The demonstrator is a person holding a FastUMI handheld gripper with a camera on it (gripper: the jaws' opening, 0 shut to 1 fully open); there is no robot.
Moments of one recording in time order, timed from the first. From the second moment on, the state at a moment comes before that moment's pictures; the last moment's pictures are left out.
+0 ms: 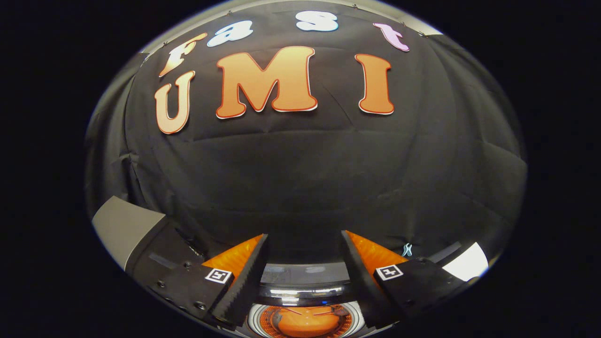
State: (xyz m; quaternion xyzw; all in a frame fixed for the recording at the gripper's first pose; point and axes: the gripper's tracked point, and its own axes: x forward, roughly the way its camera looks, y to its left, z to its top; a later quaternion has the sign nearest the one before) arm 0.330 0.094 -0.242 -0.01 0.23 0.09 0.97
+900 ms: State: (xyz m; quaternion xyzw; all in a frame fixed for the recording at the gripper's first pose) arm 0.200 0.073 -0.336 0.03 0.35 0.08 0.93
